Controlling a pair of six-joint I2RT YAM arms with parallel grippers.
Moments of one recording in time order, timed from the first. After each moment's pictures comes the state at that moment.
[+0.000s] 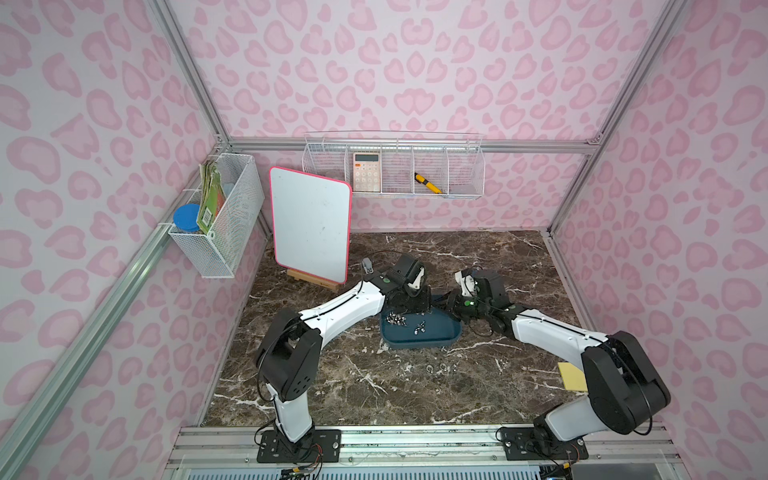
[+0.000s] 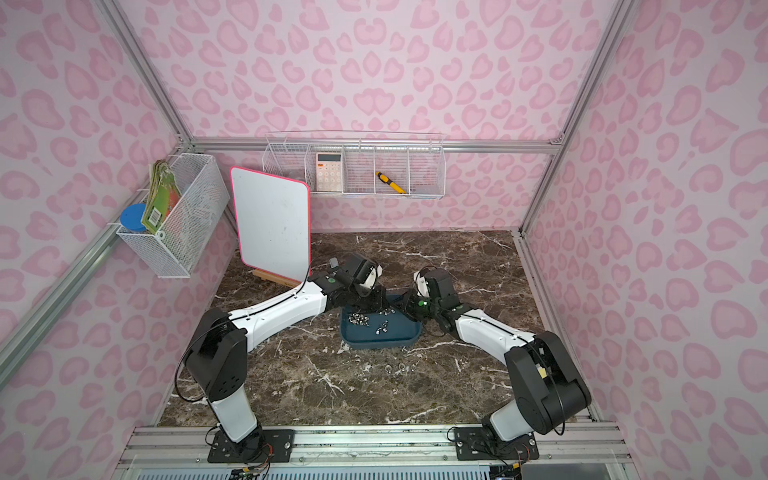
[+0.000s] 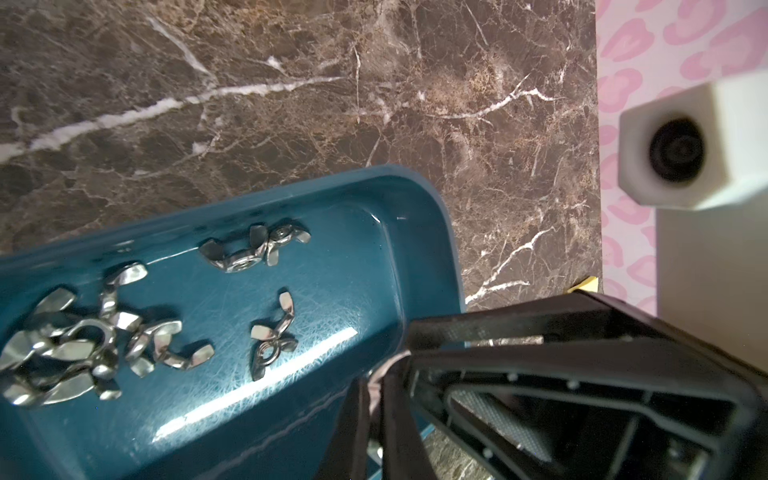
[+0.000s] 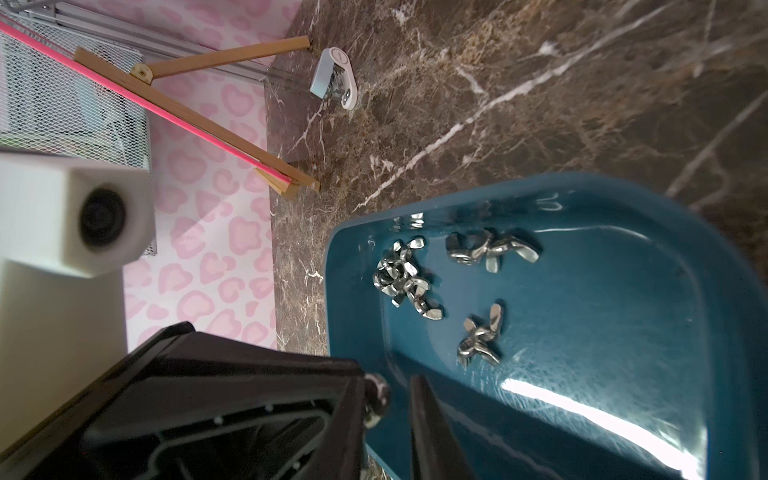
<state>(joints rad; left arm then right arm) -0.68 1.81 1.40 -0.51 0.26 -0.63 0.50 1.51 0.81 0.07 -0.51 0.94</state>
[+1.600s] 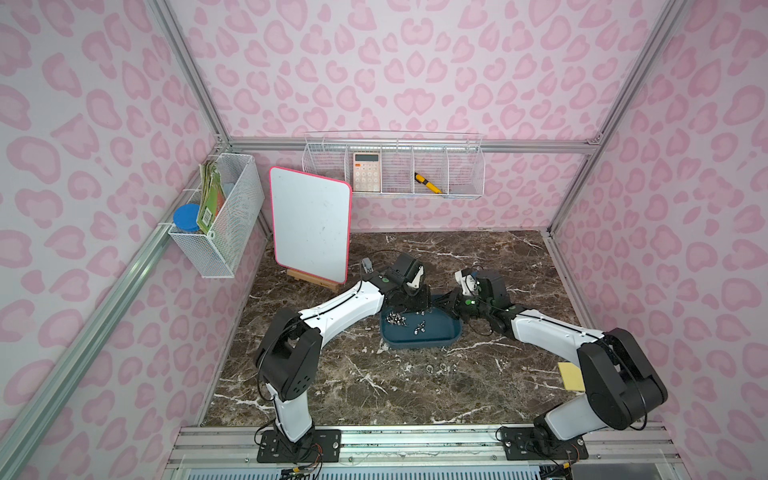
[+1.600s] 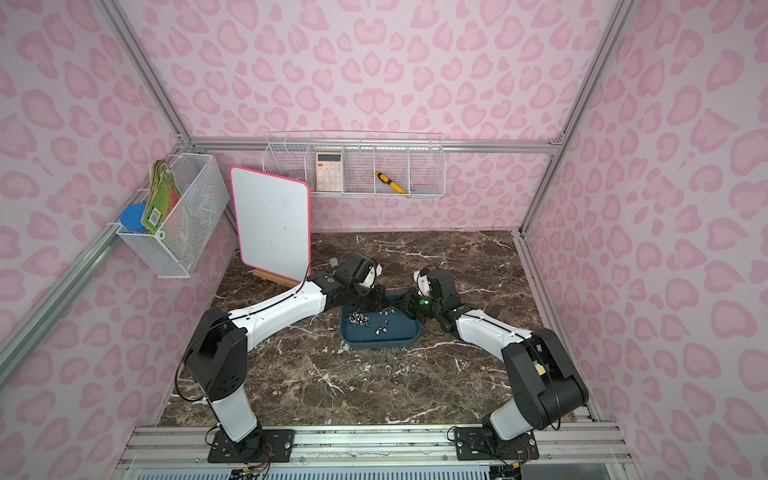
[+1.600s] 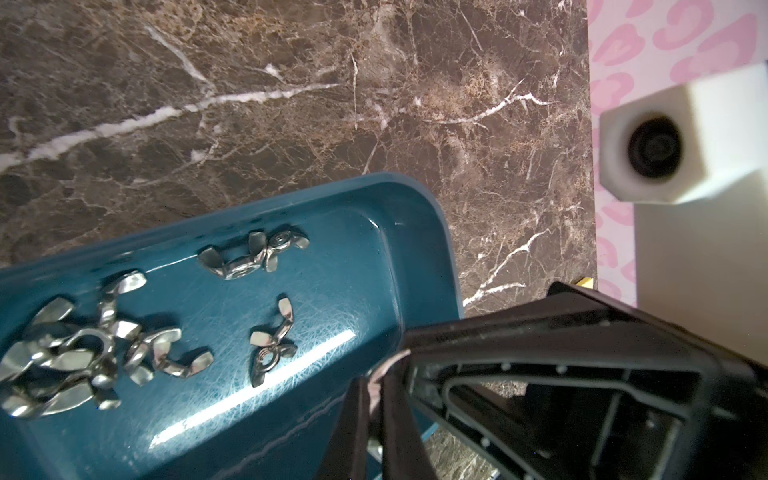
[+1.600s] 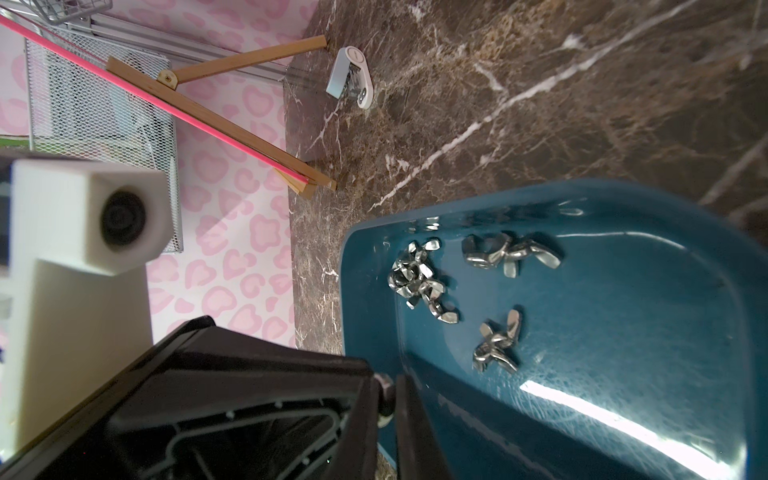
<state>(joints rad) -0.68 1.81 1.39 -0.50 0.28 -0.63 0.48 1.53 0.79 0.15 -0.57 0.98</state>
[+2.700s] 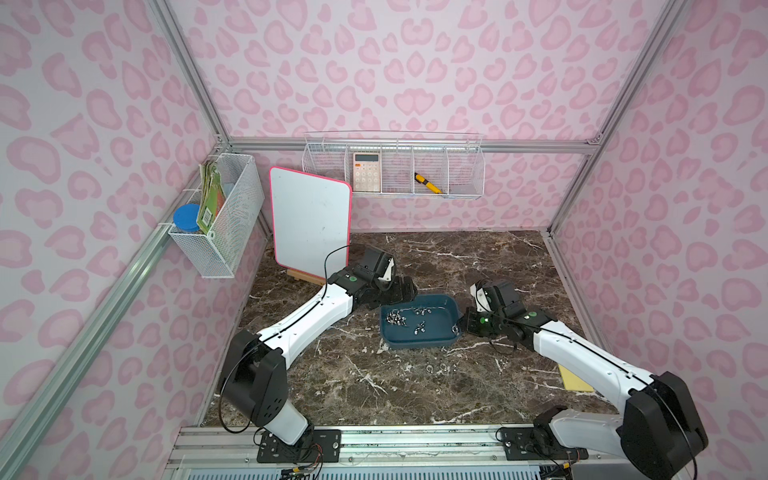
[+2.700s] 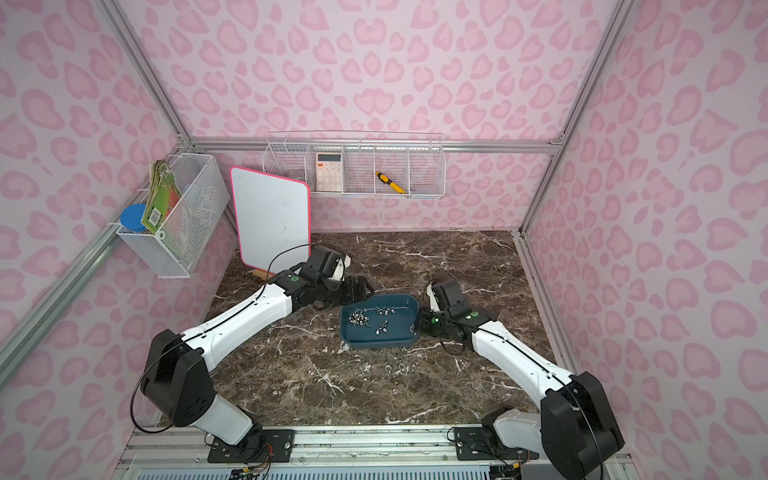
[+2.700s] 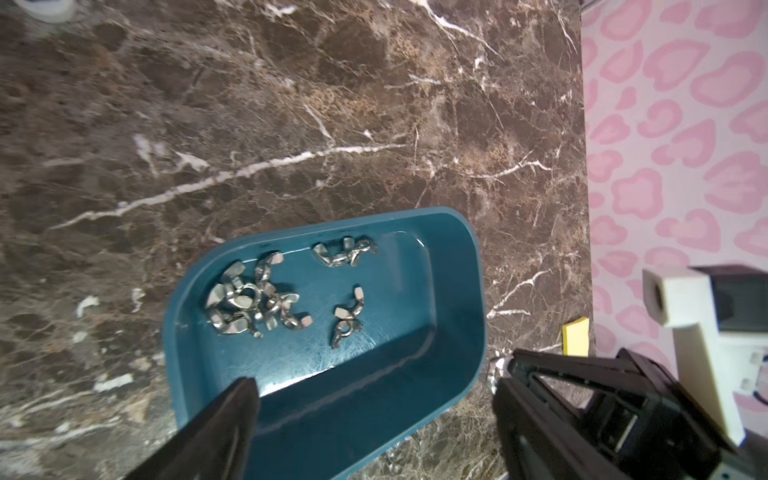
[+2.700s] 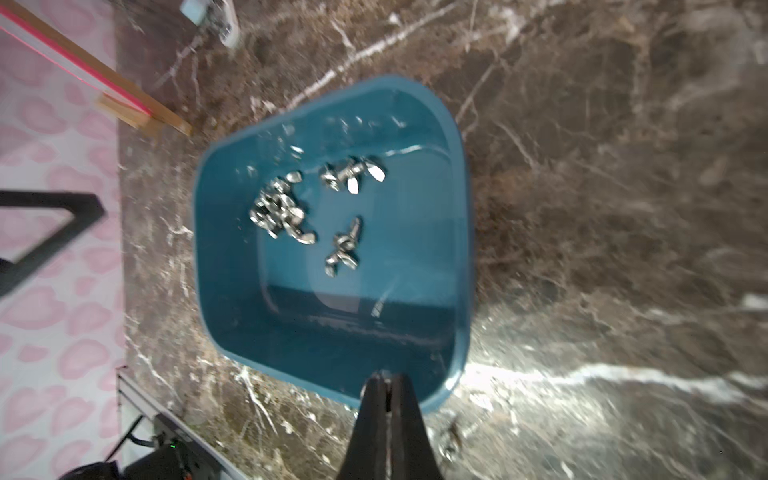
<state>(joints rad) -0.53 1.57 1.27 -0.56 0.22 -0.63 0.54 1.25 0.78 -0.49 -0.23 0.63</state>
